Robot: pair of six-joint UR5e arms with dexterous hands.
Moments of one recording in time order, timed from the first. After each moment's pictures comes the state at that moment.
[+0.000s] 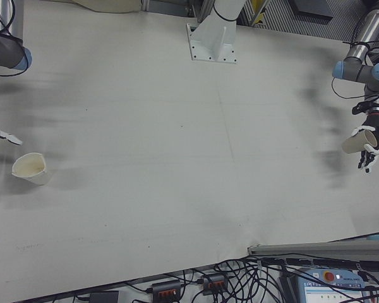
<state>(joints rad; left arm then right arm) -0.87 -1.59 -1.68 -0.07 1.24 0.10 1.18 -1.54 1.07 -2.56 -1.51 -0.39</state>
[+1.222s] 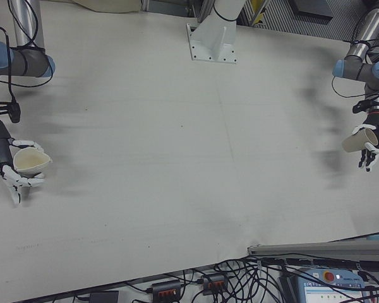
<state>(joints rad) -0.87 -1.59 -1.70 -0.06 1.24 0.09 1.07 -1.51 1.09 -2.57 -1.34 -0.39</state>
